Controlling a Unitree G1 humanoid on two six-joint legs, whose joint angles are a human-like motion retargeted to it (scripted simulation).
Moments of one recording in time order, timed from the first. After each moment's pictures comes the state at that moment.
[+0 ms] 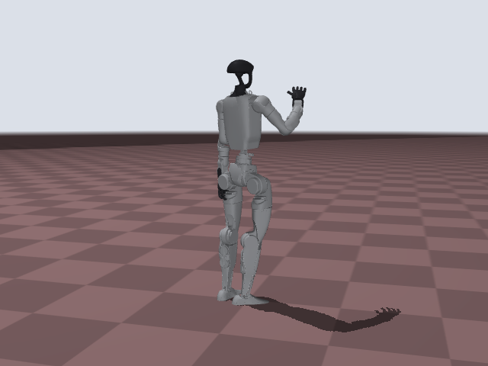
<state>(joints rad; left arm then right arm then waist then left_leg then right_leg) 0.03 0.09 0.18 1.63 0.26 0.04 -0.25 -0.48 -0.52 0.00 -0.22 -0.57 -0.29 0.01 -0.04 -0.02 -0.19 -0.04 -0.04 0.22 0.06 -0.12 0.02 0.00 -0.06 -0.58 0.02 -0.09 0.02</state>
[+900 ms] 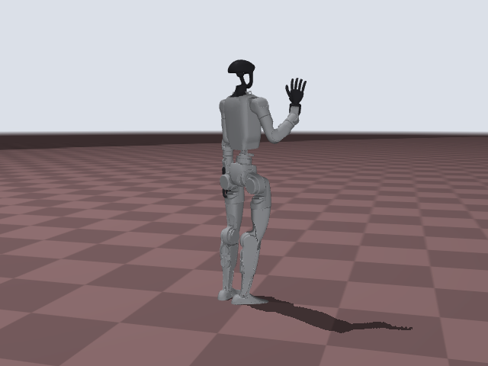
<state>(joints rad) 0.00 0.08 0.14 1.62 0.26 0.03 -0.26 -0.13 -0.39 -0.35 -0.48 -0.47 -0.48 -0.64 -0.04 0.02 -0.20 -0.04 -0.02 0.32 0.06 -0.14 0.01 -0.03 -0.03 -0.49 0.02 -0.08 0.00</state>
